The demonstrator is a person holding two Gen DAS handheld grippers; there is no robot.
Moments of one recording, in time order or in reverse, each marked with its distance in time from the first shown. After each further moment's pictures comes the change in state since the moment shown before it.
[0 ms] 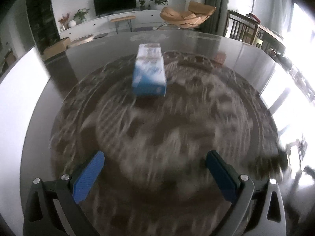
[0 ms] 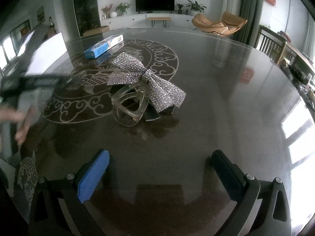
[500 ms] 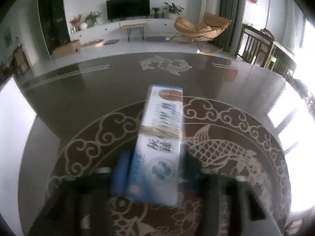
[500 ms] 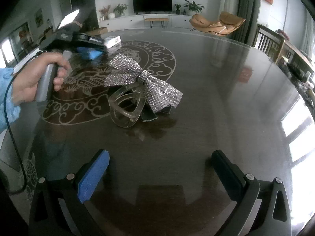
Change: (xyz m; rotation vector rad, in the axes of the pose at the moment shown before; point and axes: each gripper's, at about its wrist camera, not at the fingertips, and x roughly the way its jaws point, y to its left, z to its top) left arm 0.046 0.024 0.083 -0.069 -0.070 0.052; right arm 0.000 -0.002 0.002 0.017 -0.005 -0.004
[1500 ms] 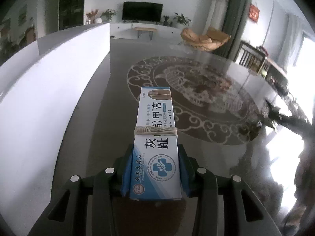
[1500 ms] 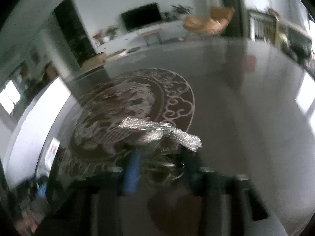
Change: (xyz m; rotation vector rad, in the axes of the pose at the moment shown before) left arm -0.181 0.098 -0.214 -0.156 -0.059 -0.079; right arm -0.002 0.014 0.054 0.185 -0.098 0.130
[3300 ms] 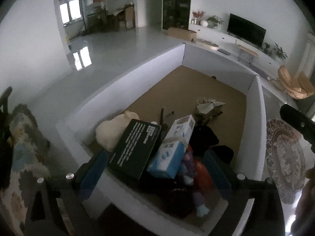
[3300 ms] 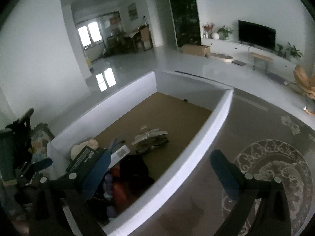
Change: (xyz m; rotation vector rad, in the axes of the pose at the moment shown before) left arm -0.132 0.194 0.050 -0.443 0.000 0.586; right arm 0.013 0.392 0.054 -0.544 0.039 0.478
